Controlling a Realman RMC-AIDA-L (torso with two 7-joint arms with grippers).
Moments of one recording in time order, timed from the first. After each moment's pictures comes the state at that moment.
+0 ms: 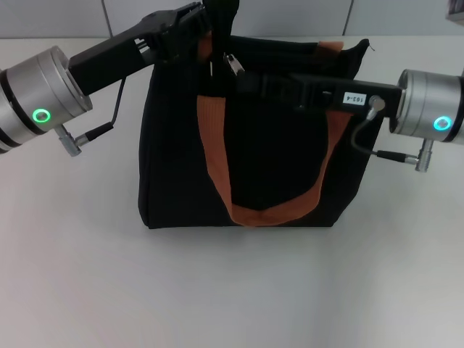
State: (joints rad) left arm -0.62 -2.08 0.94 0.48 1.30 1.57 -1.54; right arm 0.70 2.08 -0.93 -0.46 -1.57 -1.52 1.76
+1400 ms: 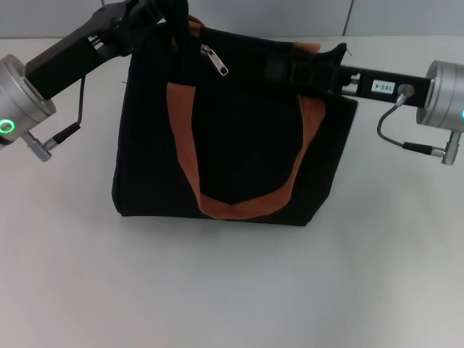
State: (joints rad) left arm -0.54 -2.07 0.93 0.49 1.19 1.58 -1.47; right arm 0.66 2.05 -0.92 -0.51 -1.55 -1.52 1.84
